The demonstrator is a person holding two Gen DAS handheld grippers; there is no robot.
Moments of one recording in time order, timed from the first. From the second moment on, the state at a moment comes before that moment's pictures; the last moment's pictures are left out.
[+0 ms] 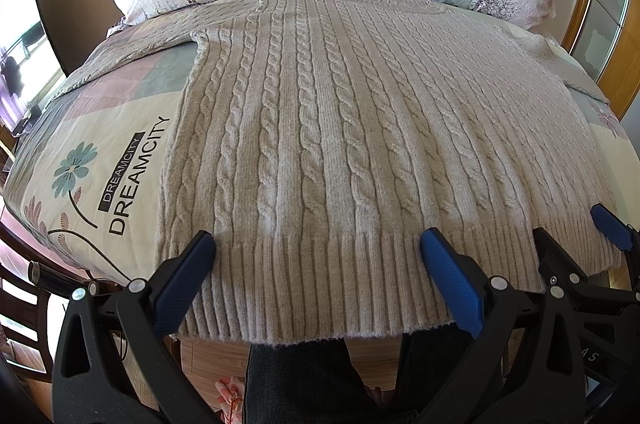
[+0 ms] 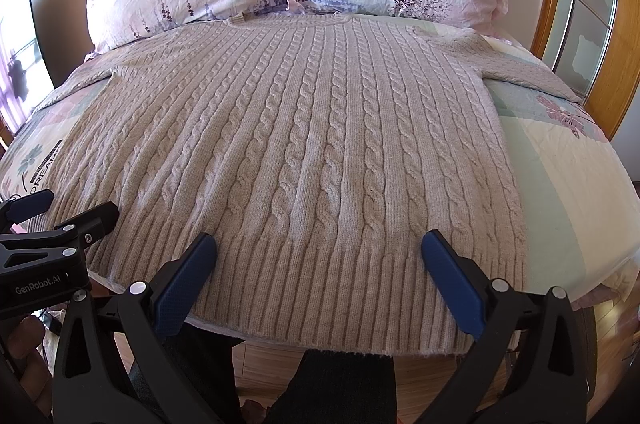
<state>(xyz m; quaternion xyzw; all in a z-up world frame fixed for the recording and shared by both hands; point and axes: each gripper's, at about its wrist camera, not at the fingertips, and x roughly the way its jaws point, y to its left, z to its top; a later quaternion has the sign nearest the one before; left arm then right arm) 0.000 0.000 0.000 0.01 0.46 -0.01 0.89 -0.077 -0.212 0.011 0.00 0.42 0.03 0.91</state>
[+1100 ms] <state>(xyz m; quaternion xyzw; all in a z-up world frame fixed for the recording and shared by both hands) 0.039 0.049 0.037 -0.01 0.43 -0.01 0.90 -0.023 -0.354 0.084 0.14 0.30 0.02 0.94</state>
